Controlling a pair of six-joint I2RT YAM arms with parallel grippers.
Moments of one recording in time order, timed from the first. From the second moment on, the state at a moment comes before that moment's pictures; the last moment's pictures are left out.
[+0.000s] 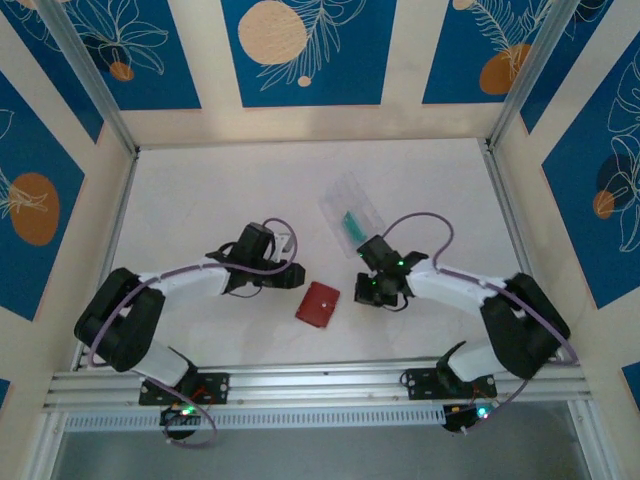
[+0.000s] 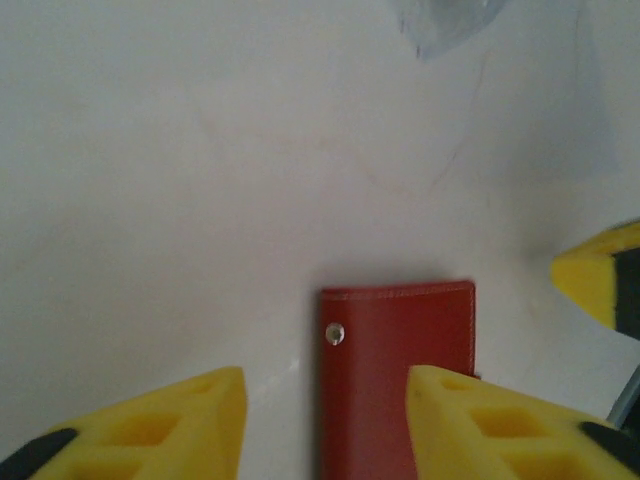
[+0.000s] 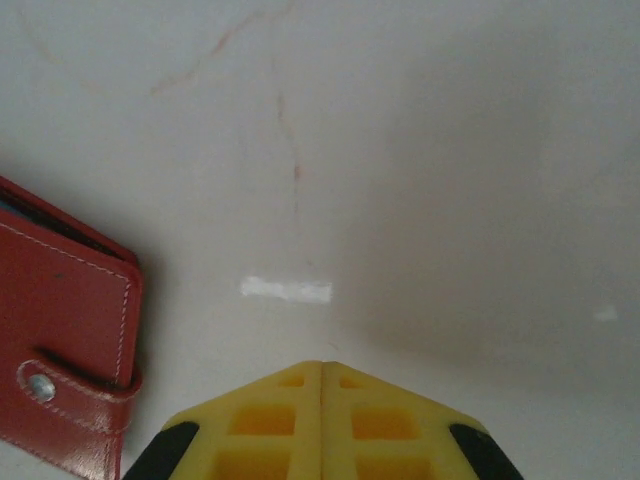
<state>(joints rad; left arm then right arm) -0.60 1.51 0.72 -0.12 0.43 -0.48 0.67 1.44 0.71 -0.54 -0.15 0.79</state>
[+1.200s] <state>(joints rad) -0.68 1.49 0.58 0.06 0.38 -0.67 0.70 1.73 1.08 -0.51 -0.18 0.64</state>
